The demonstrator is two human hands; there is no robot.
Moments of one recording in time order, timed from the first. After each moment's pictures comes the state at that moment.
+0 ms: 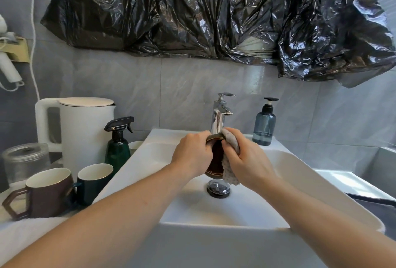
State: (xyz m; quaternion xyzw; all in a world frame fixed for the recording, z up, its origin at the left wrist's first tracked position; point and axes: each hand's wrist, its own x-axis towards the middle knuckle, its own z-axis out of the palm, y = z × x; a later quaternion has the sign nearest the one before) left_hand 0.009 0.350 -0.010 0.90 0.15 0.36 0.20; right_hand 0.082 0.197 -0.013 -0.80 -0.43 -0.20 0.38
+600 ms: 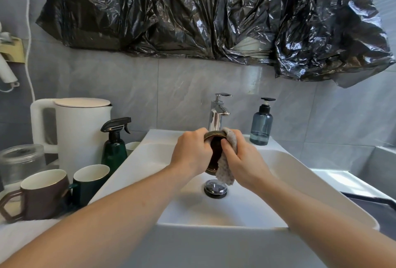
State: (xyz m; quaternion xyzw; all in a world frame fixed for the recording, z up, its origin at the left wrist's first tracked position) left_hand 0.013 0.344 -0.005 0.88 0.16 0.40 0.21; right_hand 0.084 0.198 -0.015 -0.79 -0.41 -0.14 0.42
